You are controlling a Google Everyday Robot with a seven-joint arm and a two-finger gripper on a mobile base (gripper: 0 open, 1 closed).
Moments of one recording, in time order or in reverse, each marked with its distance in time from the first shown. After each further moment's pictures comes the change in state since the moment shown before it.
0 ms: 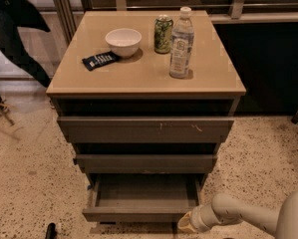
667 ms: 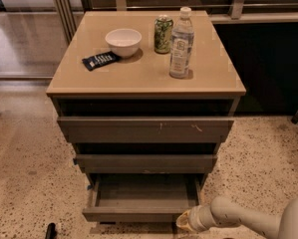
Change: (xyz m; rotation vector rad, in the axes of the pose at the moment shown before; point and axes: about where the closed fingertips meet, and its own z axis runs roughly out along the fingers) arm 0.001 -0.013 0.014 0.074 -0.030 -0.062
